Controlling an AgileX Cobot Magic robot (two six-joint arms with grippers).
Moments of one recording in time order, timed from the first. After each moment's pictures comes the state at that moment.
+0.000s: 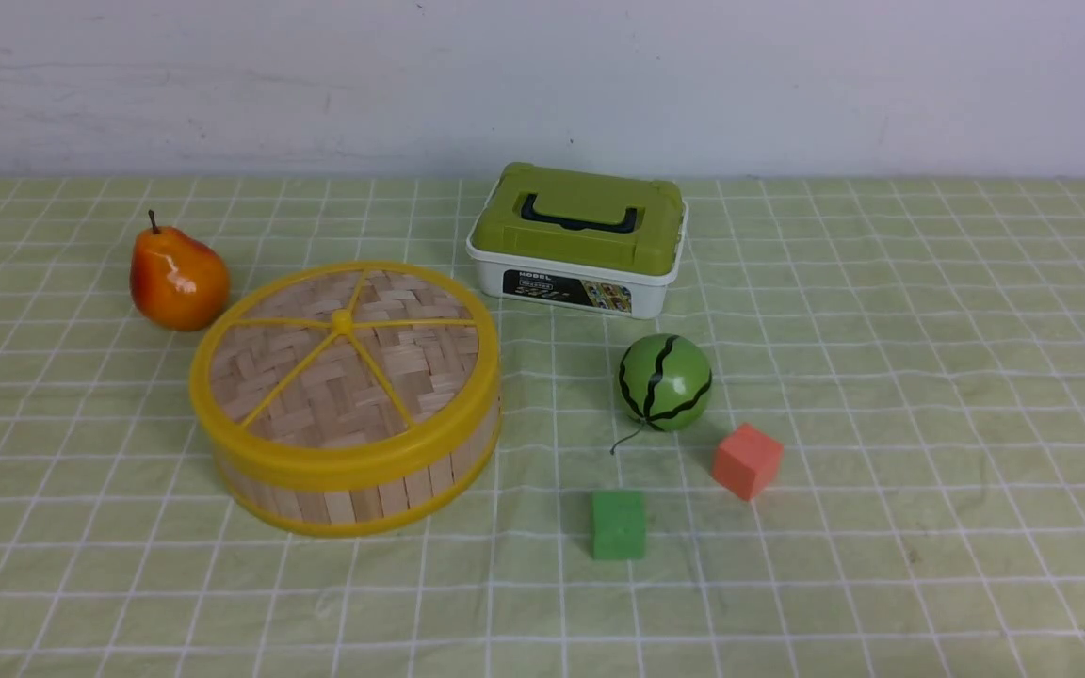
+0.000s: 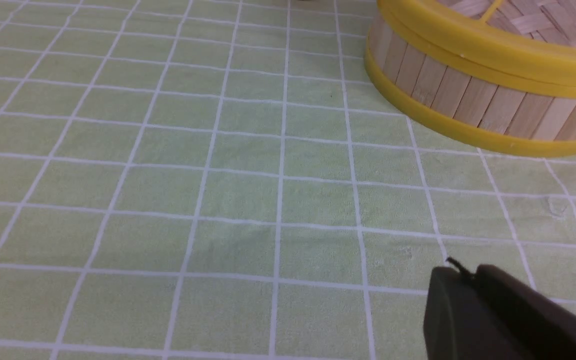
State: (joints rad) right arm 0.06 -0.01 0.02 -0.03 0.37 0.04; left arm -0.06 -0.01 0.03 0.13 0.40 -0.28
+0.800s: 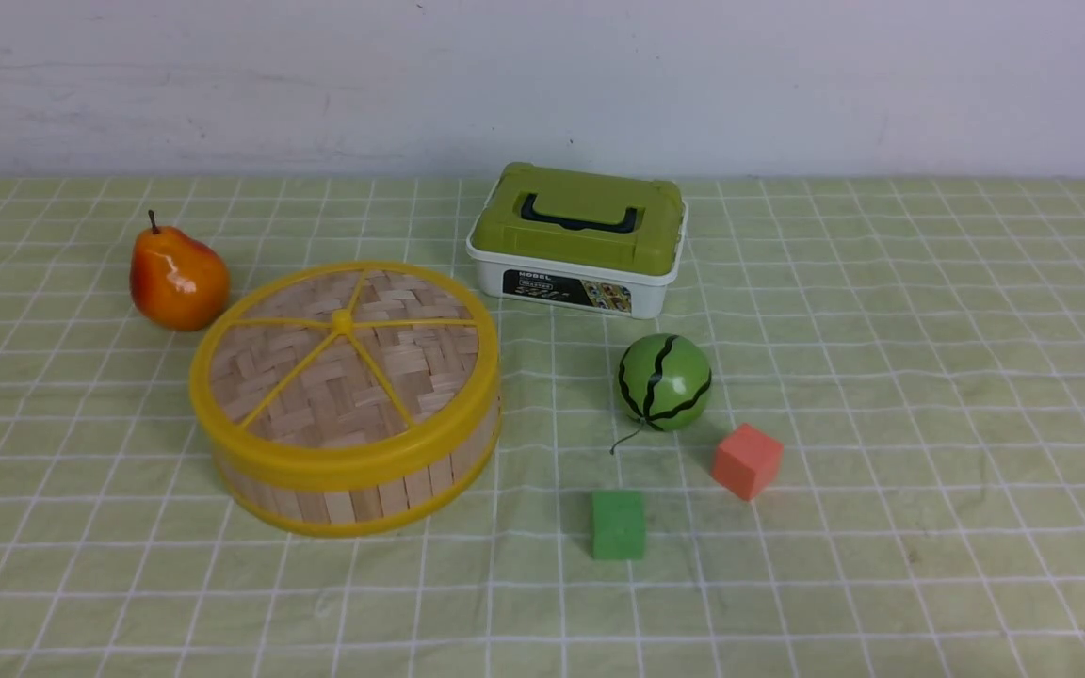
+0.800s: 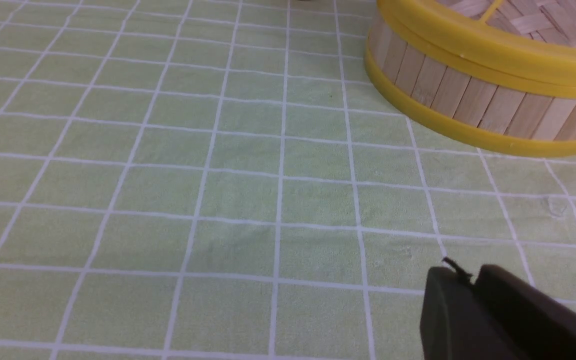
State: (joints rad) right arm 0.06 -0.01 0.02 -0.03 0.37 0.04; left arm -0.06 -0.01 0.03 0.13 0.40 -0.28
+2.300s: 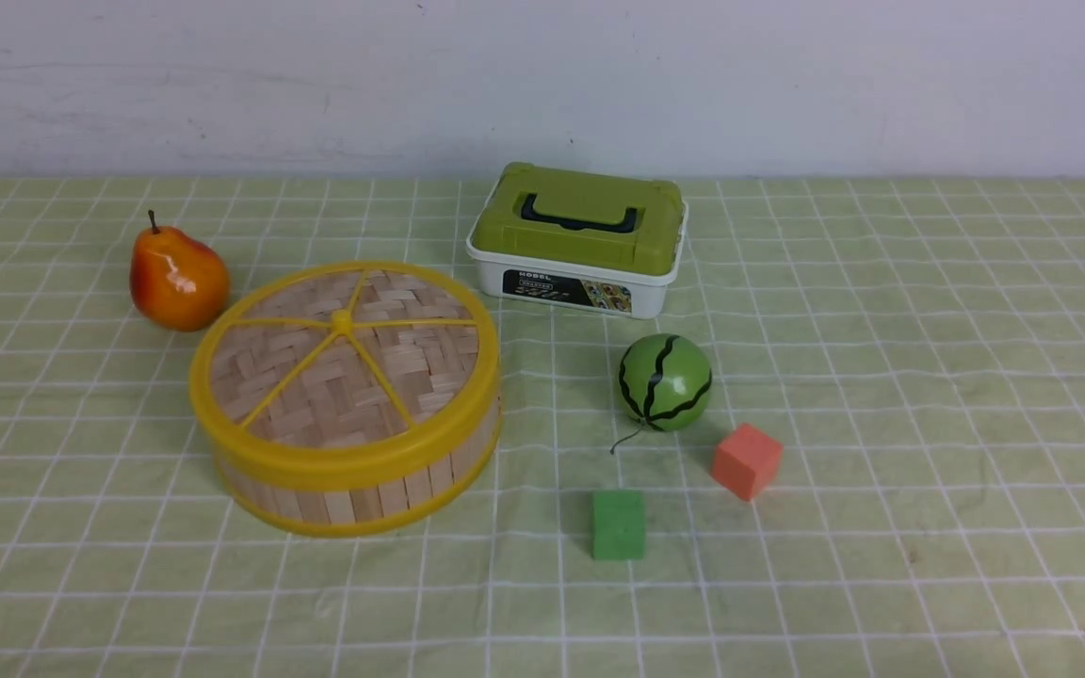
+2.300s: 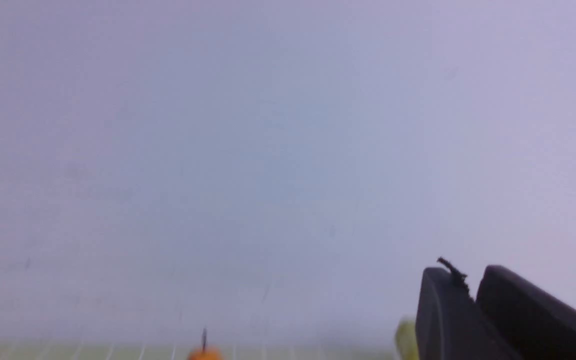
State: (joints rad) right arm 0.06 -0.01 0.02 -0.03 0.37 0.04; left arm -0.06 -0.01 0.03 0.15 -0.44 -0.28
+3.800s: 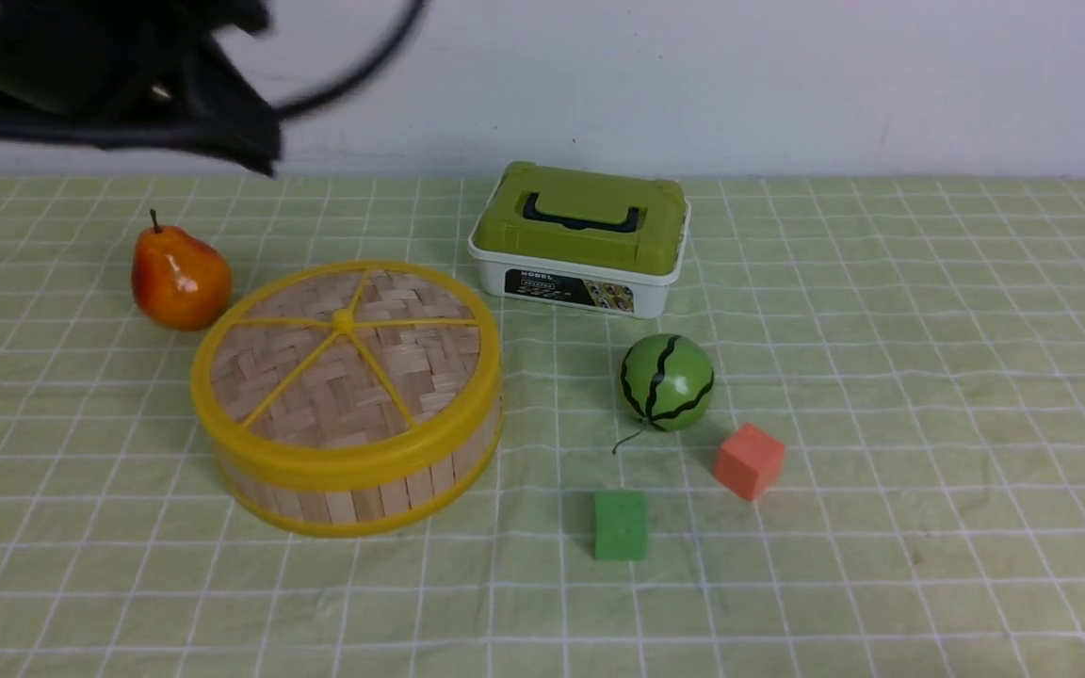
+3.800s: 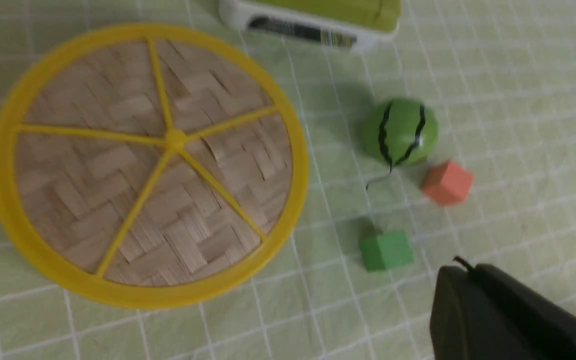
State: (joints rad) right arm 0.06 -0.01 0.02 -0.03 0.37 0.04; left arm -0.28 1.48 -1.58 -0.30 1.07 -0.09
